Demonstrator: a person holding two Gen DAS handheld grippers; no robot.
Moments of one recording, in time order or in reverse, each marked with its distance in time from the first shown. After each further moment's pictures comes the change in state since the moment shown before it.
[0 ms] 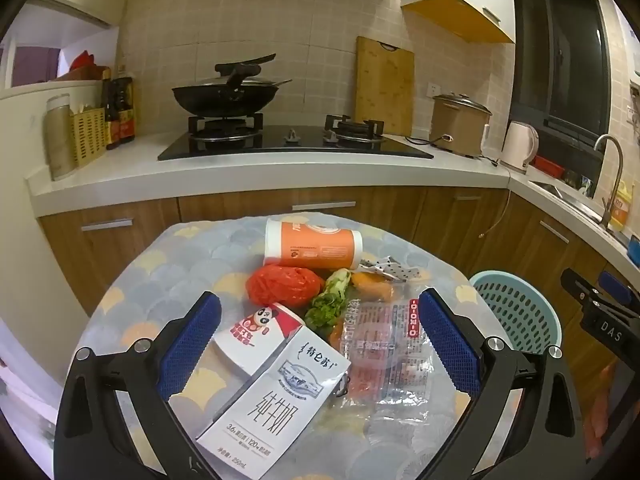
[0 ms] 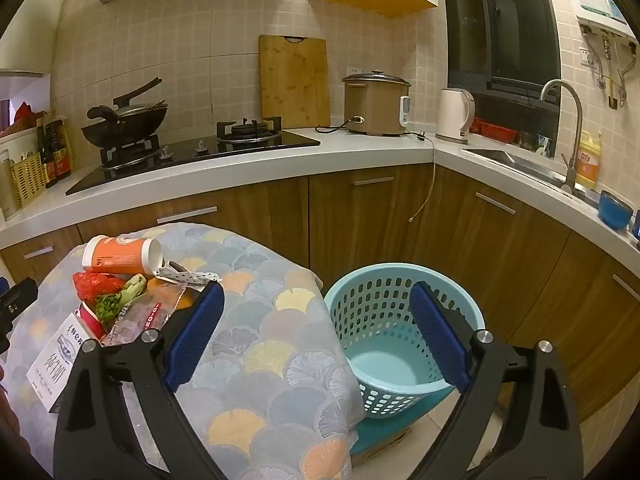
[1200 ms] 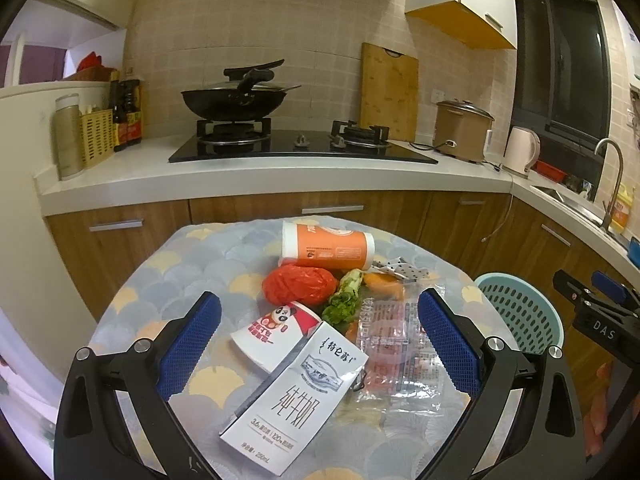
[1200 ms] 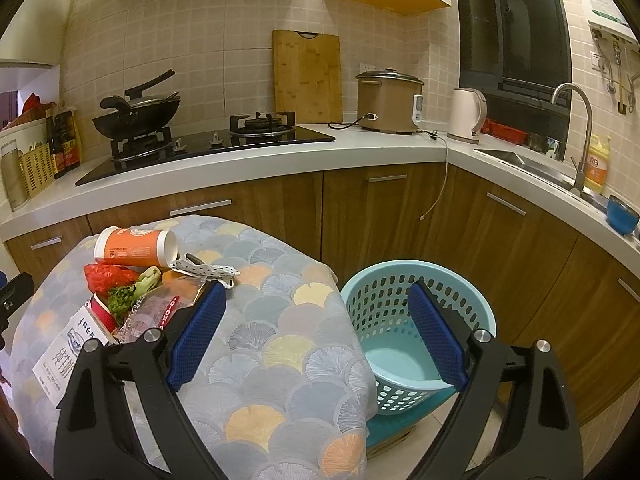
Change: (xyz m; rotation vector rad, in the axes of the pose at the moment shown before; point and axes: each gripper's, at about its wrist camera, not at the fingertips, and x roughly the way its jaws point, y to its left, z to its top) left arm -0.013 0.015 -0.001 -0.007 -0.035 -0.001; right arm -0.002 0.018 0.000 -0.025 0.015 0.023
